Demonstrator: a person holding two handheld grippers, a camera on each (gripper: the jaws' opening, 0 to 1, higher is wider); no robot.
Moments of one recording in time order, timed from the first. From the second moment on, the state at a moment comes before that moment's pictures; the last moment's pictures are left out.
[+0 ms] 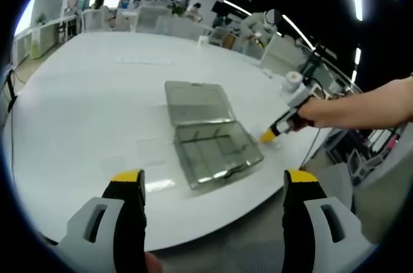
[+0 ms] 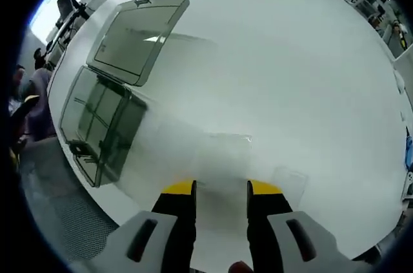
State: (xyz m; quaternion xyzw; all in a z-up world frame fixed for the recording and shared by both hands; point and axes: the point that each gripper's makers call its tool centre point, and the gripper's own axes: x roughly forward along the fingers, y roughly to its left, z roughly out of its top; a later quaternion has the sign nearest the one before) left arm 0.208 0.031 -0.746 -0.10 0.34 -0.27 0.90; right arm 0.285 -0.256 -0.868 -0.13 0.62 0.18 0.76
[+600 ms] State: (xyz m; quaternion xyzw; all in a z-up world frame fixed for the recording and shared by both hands) left arm 0.209 0.019 -0.749 -0.11 0.35 -0.29 0.89; right arm 0.280 -0.242 -0.849 -0.16 0.58 0.24 0.76
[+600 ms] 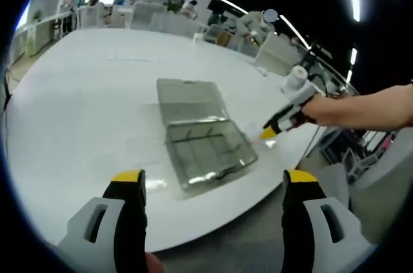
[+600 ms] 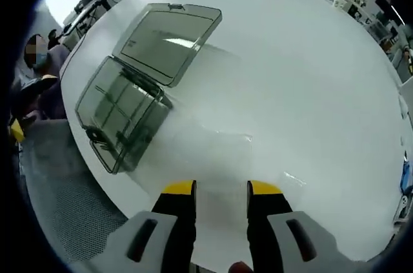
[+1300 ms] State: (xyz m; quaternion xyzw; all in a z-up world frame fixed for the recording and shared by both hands) left arm 0.209 -0.024 -0.752 -0.14 0.36 -0.35 0.86; right arm 0.255 -0.188 -0.793 -0.21 0.51 0.32 0.77
